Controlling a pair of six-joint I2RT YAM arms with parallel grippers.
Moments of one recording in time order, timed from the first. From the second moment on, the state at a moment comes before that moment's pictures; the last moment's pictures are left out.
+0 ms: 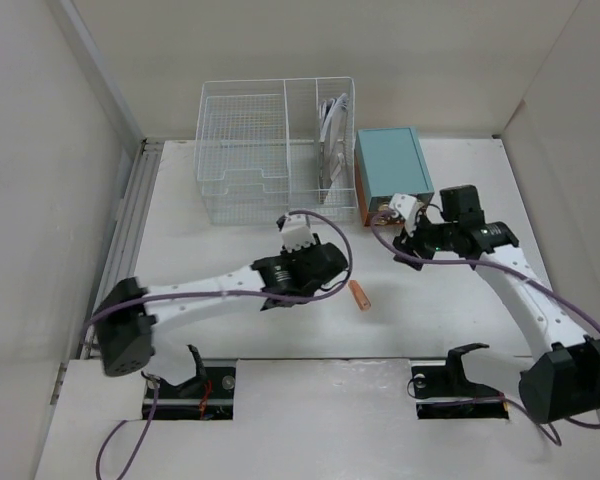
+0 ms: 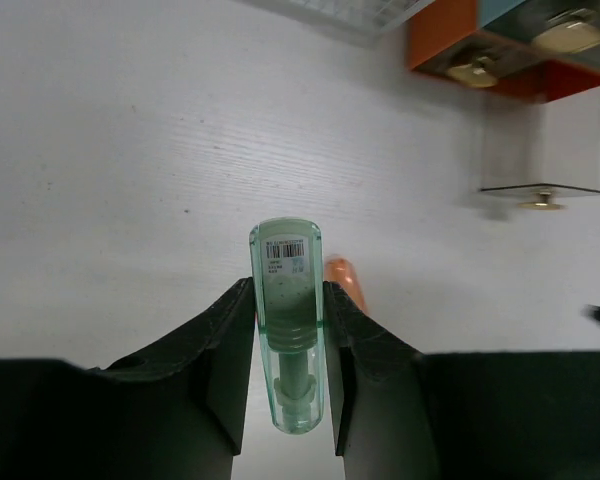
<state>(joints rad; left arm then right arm) -1.13 1.50 1.07 -0.51 -0.70 -1.19 0.20 1.13 0.97 -0.71 -0.55 -0.72</state>
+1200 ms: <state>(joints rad) -1.20 0.72 0.81 -0.95 -0.87 -1.39 0.66 1.73 1.15 -0.74 -0.15 -0.03</state>
